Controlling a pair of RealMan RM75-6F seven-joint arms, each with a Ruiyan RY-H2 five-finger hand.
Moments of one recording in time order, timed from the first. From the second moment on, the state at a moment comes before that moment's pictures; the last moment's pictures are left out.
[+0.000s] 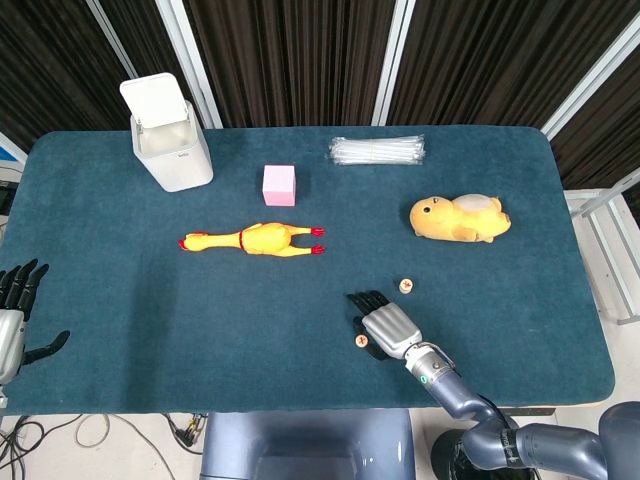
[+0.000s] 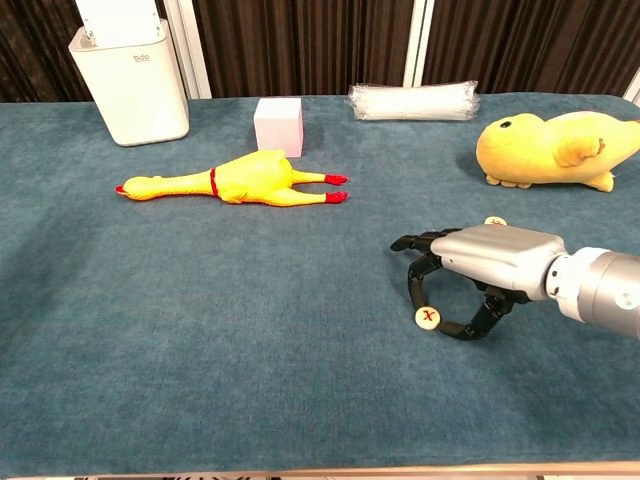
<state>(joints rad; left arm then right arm) -0.10 -1.13 -0.07 -1.62 1.46 1.49 0.06 0.68 -1.58 0.04 -1.47 -1.25 0.85 -0.31</state>
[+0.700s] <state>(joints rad) -0.10 -1.13 -0.07 -1.62 1.46 1.49 0.06 0.69 -1.52 0.07 -1.52 -1.23 0.85 -0.28</state>
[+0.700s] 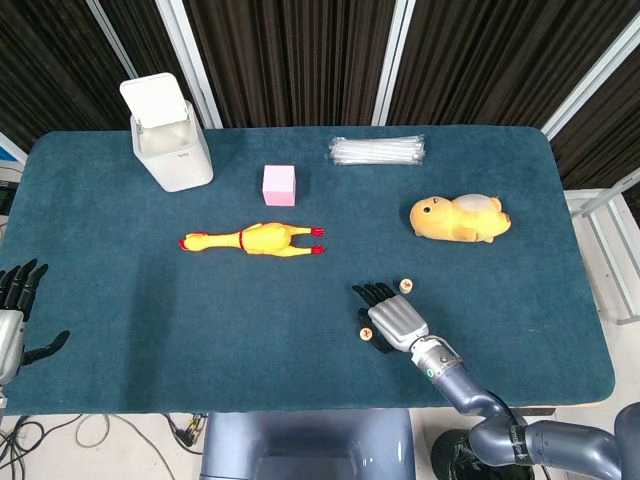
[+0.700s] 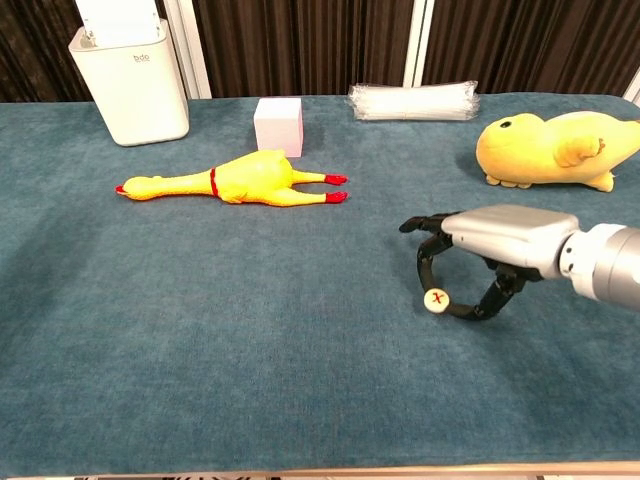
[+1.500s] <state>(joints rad) -0.10 -1.13 -0.07 -1.62 1.46 1.49 0.05 0.75 -1.38 0.18 -1.45 -1.07 0.79 -0.22</state>
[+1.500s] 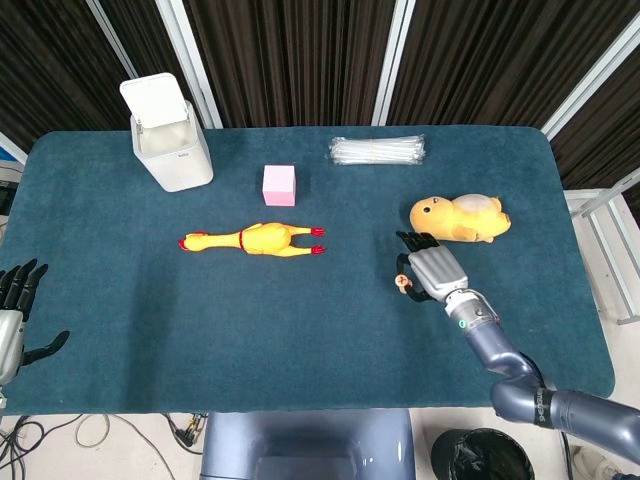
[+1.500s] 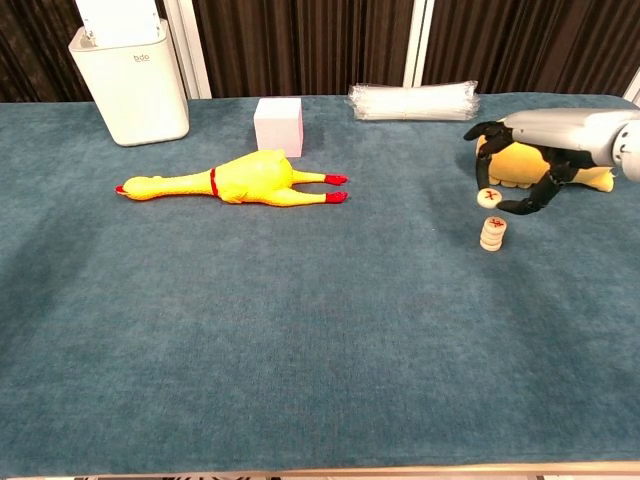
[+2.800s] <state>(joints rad) -0.10 -1.13 -0.07 -1.62 1.46 1.49 0.06 0.75 -1.43 0.14 -1.35 -1.07 0.76 -0.18</state>
